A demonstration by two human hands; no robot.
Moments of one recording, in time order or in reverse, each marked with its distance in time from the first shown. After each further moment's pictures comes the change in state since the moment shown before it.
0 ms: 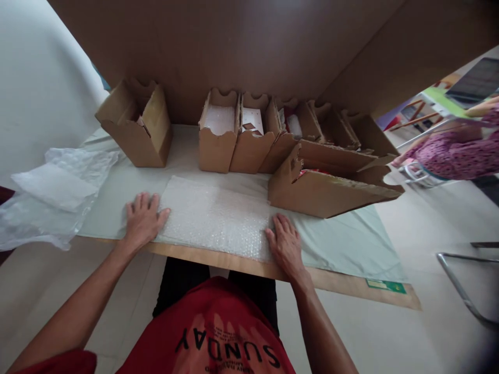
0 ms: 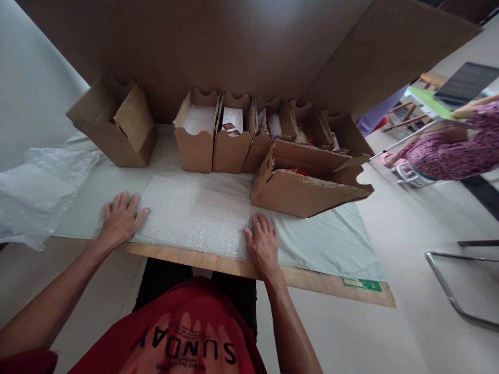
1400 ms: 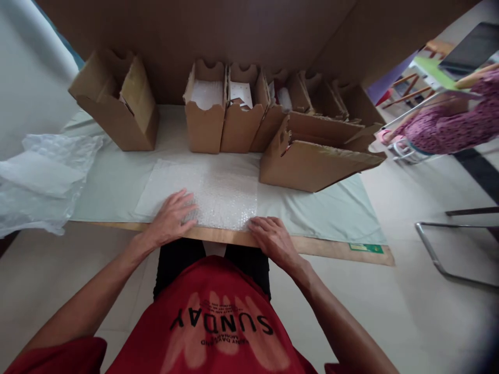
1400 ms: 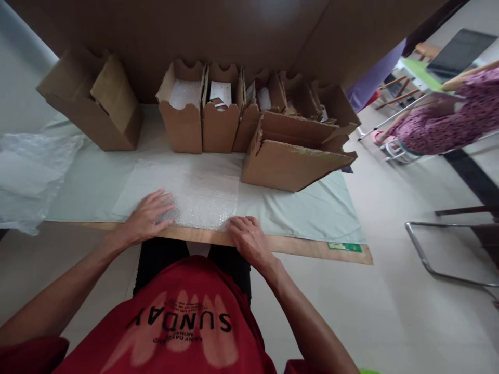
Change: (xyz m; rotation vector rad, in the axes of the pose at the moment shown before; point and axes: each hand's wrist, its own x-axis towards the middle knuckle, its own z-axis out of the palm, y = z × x) left_hand -0.034 0.050 -0.008 -0.455 0.014 0.619; right_hand -0.044 -0.033 -0.052 -0.007 -0.182 -0.499
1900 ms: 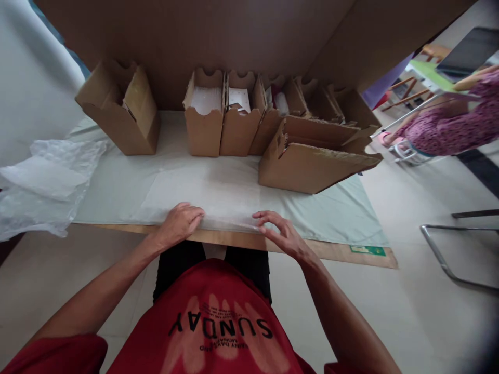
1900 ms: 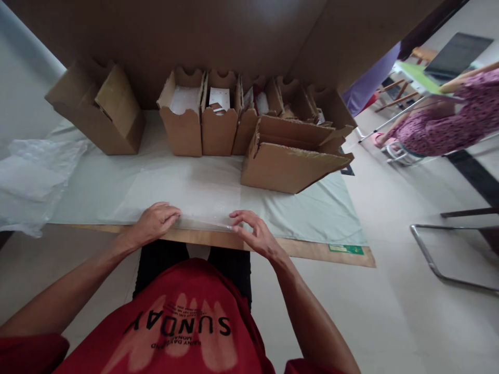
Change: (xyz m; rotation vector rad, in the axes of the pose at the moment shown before) left_hand 0.024 0.030 -0.002 -0.068 -0.160 -0.042; right_hand 0.008 0.022 -0.029 0.838 -0.027 0.313
